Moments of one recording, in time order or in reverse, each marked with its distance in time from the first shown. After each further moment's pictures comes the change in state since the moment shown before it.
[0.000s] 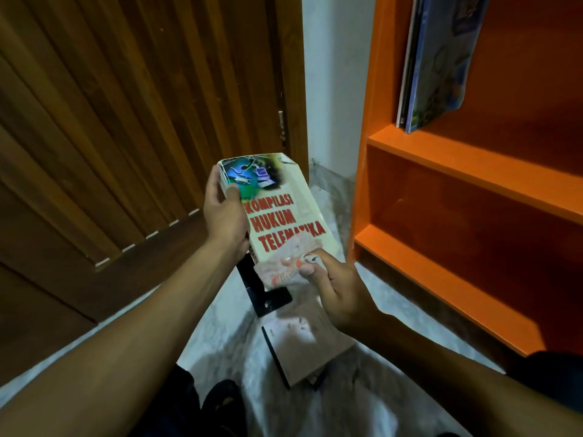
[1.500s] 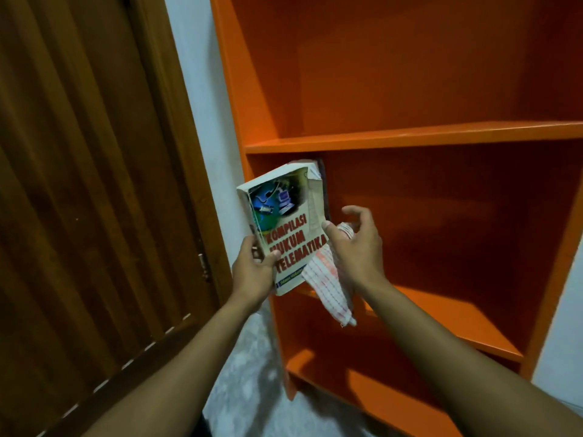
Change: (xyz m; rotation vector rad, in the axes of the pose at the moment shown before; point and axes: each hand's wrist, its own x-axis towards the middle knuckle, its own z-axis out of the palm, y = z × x) left_hand -0.027 0.050 0.222 0.406 -0.492 0.360; right_hand 0.095 -0.123 -0.241 -0.195 0.923 0.059
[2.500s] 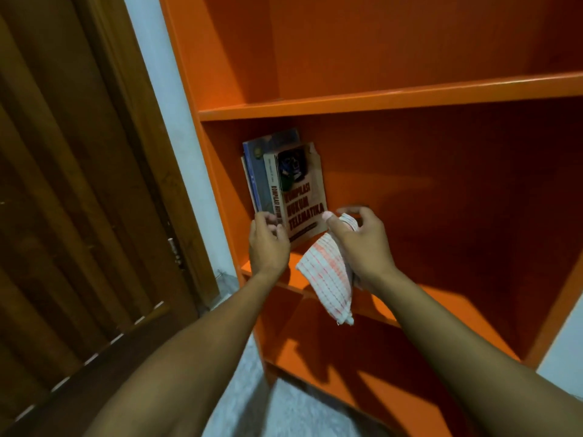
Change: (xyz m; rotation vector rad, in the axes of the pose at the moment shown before) left_hand 0.074 -0.062 0.104 0.321 0.174 0.248; right_hand 0.030 0.048 -0.030 0.046 -0.122 0.163
